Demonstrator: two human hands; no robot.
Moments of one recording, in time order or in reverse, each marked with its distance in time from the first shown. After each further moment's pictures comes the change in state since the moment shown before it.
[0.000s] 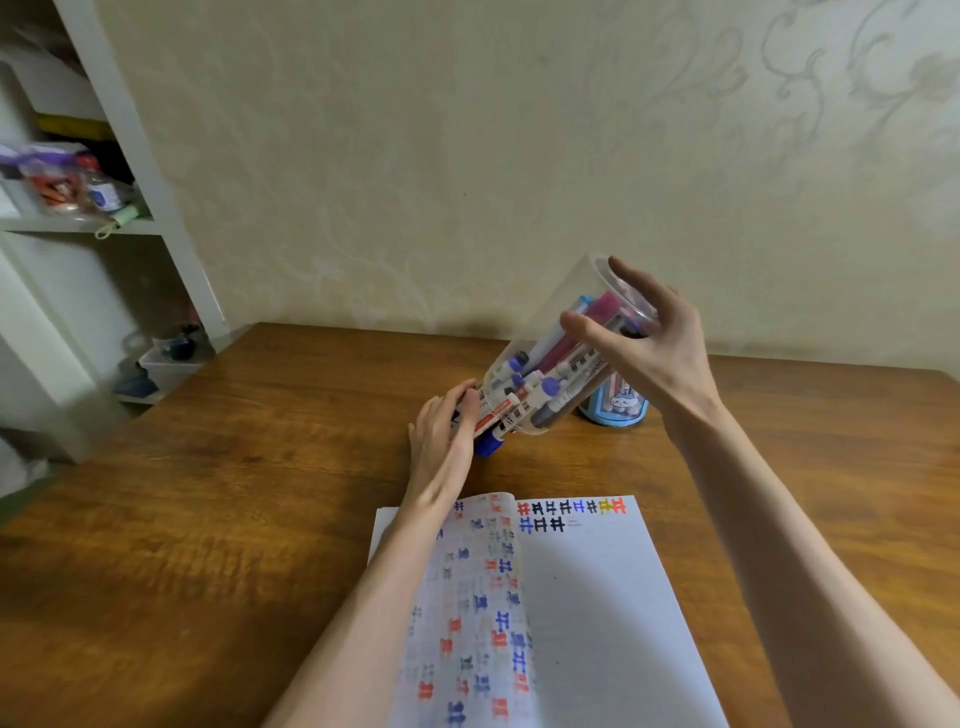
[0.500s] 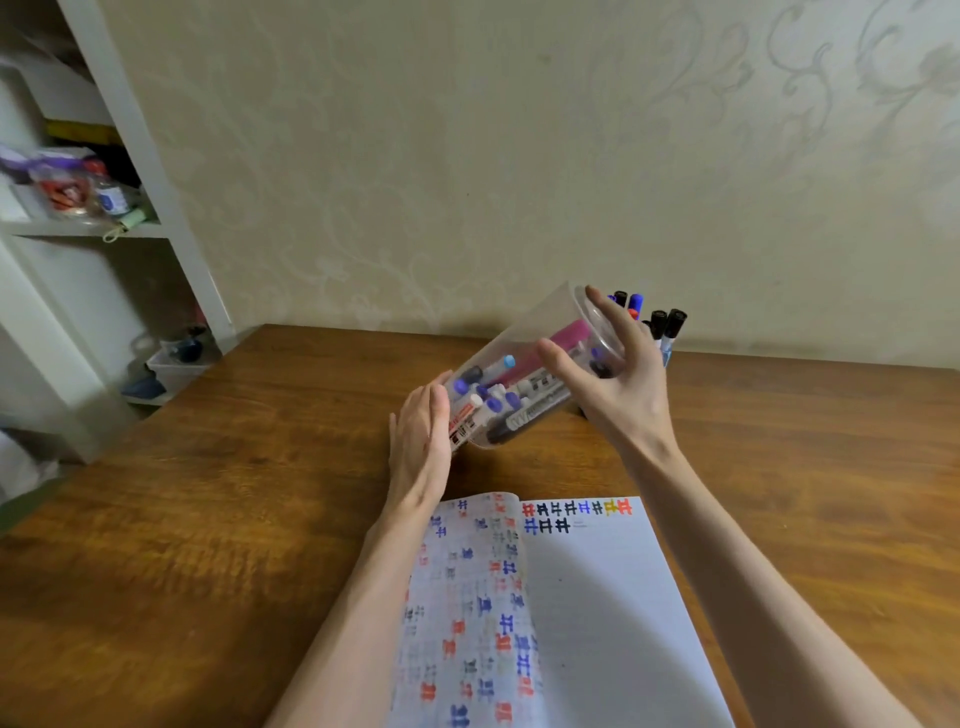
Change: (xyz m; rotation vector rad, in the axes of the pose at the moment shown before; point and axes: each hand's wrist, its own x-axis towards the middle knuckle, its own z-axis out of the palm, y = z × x) left_hand -0.003 0.004 -0.023 0.026 0.102 -0.066; right_hand -0.033 0.009 0.038 0.114 0.027 0.021
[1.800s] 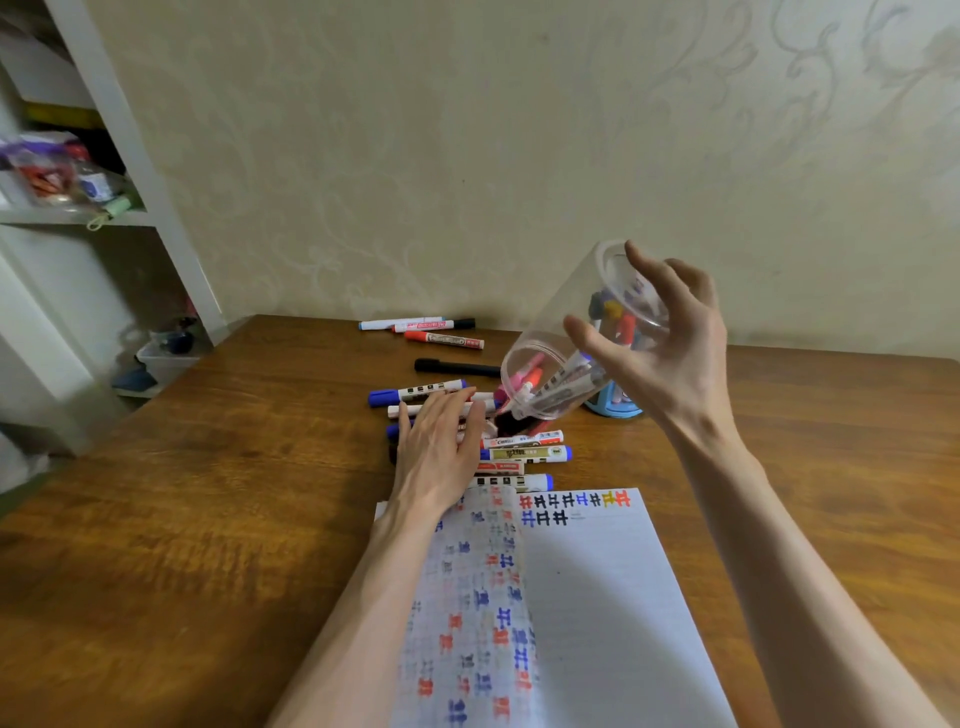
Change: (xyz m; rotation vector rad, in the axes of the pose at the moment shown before) left_hand 0.003 -0.010 0.017 0.530 -0.108 0.169; right_hand 0.012 -0.022 -0.036 -0.318 0.090 -0.166
